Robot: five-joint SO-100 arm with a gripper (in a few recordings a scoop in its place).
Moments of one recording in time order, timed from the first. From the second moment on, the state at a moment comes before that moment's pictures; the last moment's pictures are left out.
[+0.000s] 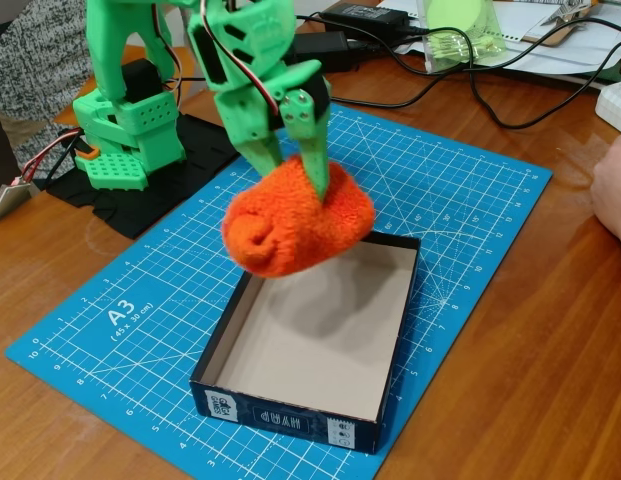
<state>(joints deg) 14.5 80.8 70.0 76.1 -32.5</state>
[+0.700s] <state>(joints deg) 16.3 63.7 49.5 85.7 -33.6</state>
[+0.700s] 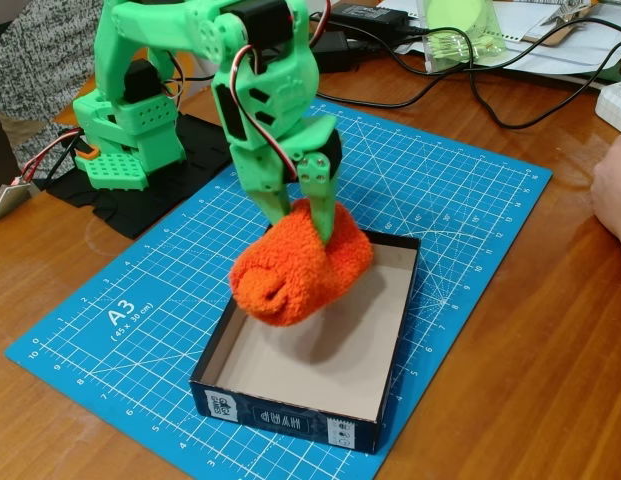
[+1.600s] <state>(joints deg) 13.5 98.6 61.4 77.3 -13.6</state>
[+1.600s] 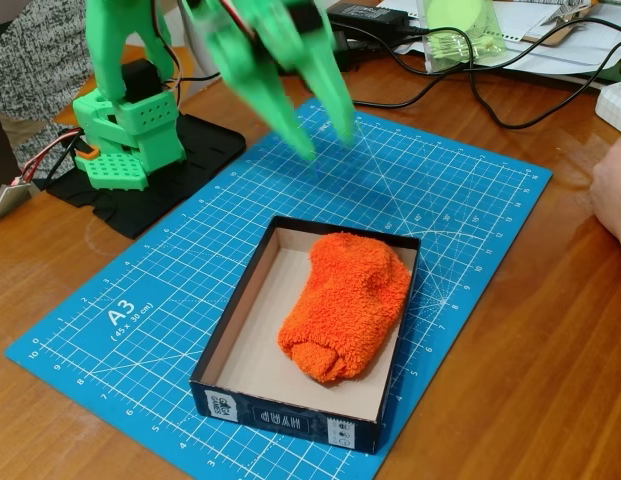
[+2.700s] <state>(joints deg) -2.1 192.6 175.1 64.9 -5.4</state>
